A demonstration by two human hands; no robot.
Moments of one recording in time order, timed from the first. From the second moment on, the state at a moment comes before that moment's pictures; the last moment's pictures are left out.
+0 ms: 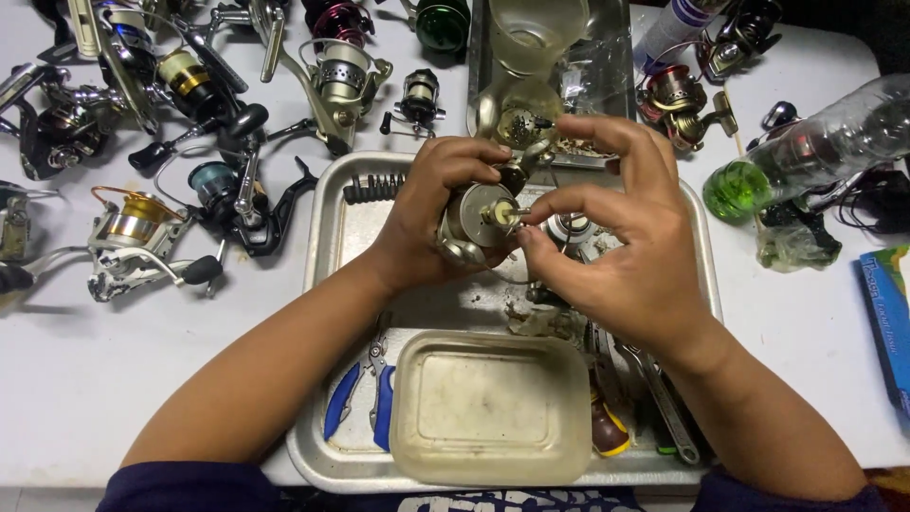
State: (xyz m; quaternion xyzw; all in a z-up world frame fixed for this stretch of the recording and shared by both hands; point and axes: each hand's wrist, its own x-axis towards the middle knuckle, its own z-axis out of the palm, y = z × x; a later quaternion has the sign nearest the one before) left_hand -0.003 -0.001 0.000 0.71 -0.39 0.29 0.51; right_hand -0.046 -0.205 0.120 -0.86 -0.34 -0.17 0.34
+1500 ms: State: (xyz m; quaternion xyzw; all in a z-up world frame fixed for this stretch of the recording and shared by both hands) left_hand -0.007 -0.012 0.005 0.73 -0.35 0.31 0.49; right_hand -0.034 -0.231 0.118 -0.83 -0.32 -0.11 0.44
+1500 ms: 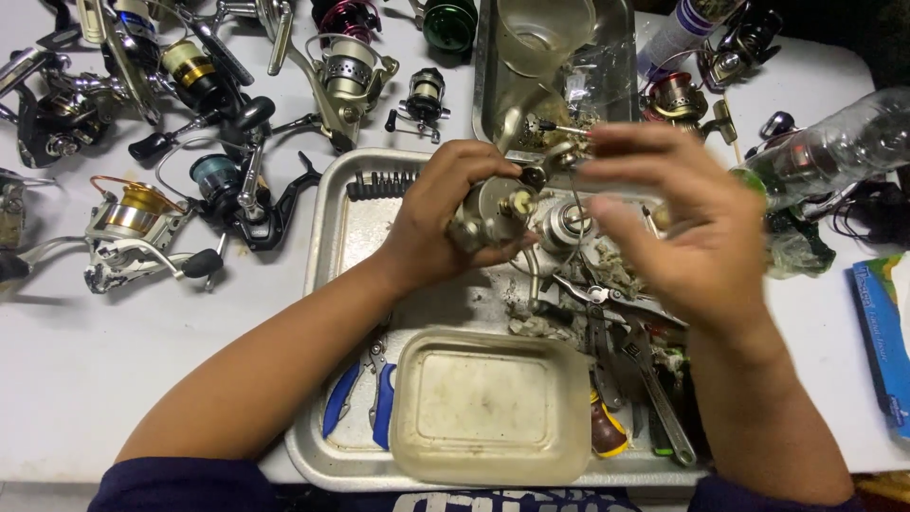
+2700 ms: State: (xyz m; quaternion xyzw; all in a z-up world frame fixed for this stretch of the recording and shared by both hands) left_hand 0.017 0.013 -0.003 0.66 -0.20 0.24 0.69; right_hand -0.090 -0.356 0.041 -0.95 -0.29 -0.06 -0.01
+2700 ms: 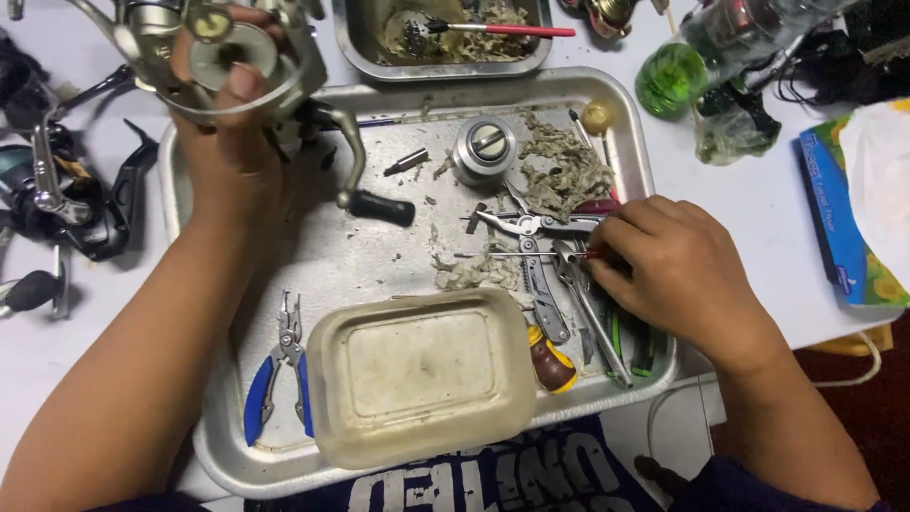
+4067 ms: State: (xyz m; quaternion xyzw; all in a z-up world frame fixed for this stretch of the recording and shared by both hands) left_hand 0.001 0.001 0.003 0.74 -0.33 0.23 0.54; right_hand 0.016 -0.647 0.003 -0.92 -0.31 0.06 0.24
